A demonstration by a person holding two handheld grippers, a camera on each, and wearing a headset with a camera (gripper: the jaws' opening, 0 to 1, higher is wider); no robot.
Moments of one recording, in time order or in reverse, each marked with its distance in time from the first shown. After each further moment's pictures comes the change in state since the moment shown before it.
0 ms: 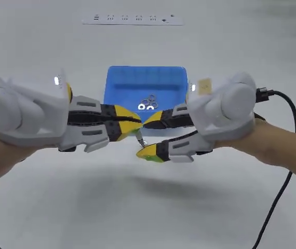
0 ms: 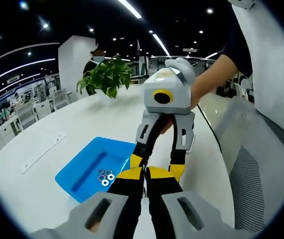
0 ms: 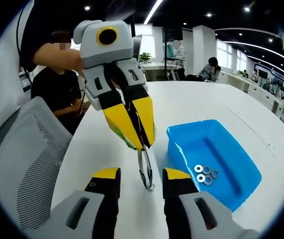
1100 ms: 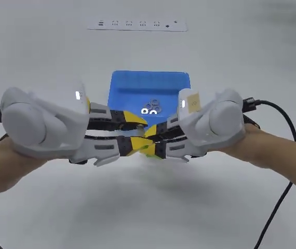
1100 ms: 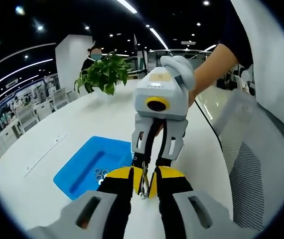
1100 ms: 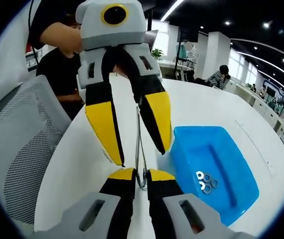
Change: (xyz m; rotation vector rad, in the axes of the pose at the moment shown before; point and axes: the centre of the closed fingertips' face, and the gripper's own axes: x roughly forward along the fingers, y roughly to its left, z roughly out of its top) left arm 0.002 -0.011 0.001 0.026 0.028 0.020; right arm 0.012 0.005 -0.008 -0.154 0.040 0.007
